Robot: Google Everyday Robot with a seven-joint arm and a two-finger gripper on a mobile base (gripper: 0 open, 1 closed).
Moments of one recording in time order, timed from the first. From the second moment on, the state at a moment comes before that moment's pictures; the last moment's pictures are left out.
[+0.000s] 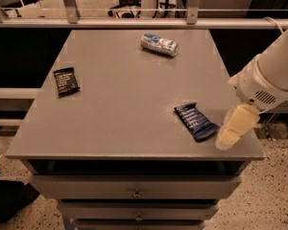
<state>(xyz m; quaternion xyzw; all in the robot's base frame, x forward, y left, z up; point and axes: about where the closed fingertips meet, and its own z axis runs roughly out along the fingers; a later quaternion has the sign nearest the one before) 0.457 -0.203 0.876 -0.54 0.82 0.03 0.18</state>
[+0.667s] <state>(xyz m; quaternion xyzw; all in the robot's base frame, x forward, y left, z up) 0.463 -0.183 0.828 -0.49 0.85 0.08 0.19</state>
